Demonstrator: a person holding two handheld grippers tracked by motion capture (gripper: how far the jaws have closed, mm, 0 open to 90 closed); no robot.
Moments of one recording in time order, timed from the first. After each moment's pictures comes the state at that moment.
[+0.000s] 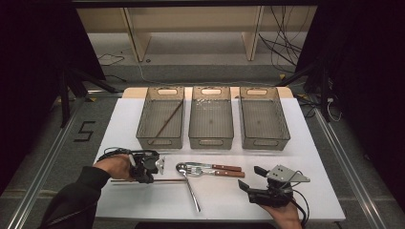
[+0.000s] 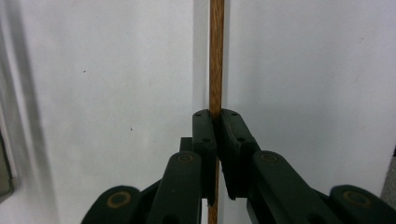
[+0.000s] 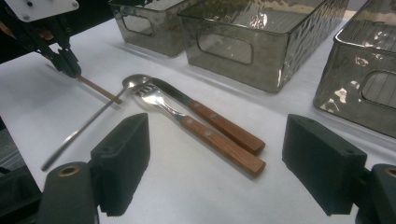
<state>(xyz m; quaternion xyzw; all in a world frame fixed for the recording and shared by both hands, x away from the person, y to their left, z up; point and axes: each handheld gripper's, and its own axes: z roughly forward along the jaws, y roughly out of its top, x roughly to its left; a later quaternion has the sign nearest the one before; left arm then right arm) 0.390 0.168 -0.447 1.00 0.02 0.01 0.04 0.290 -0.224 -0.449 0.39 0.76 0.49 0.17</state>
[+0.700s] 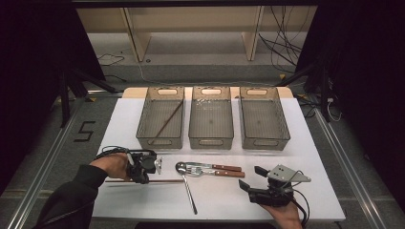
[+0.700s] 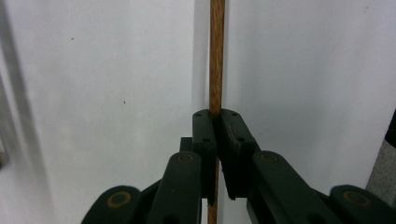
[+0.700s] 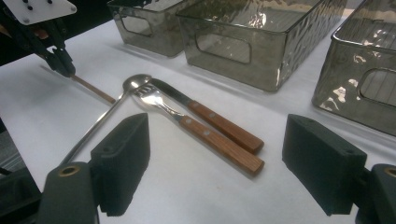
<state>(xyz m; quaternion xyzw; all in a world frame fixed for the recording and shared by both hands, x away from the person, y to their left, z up) 0.391 0.174 -0.447 1.00 0.03 0.00 0.01 0.291 -0.225 -0.449 0.39 0.76 0.49 0.17</state>
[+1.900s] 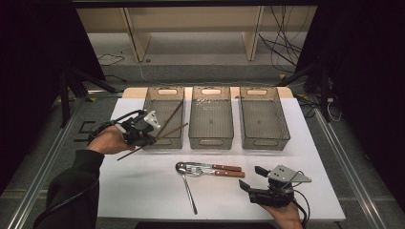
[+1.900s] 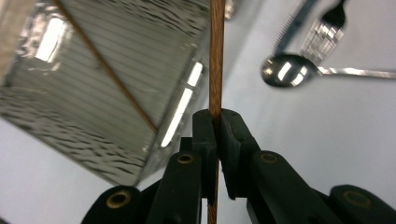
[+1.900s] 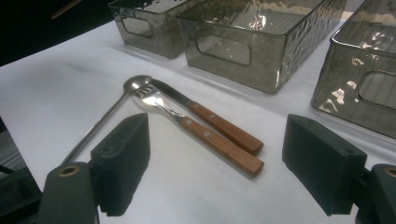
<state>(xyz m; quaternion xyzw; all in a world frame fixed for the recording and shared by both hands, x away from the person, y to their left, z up) 0.438 0.180 -0.354 0.95 0.21 0.13 0.17 0.289 -0.226 -0.448 0.39 0.76 0.49 0.17</state>
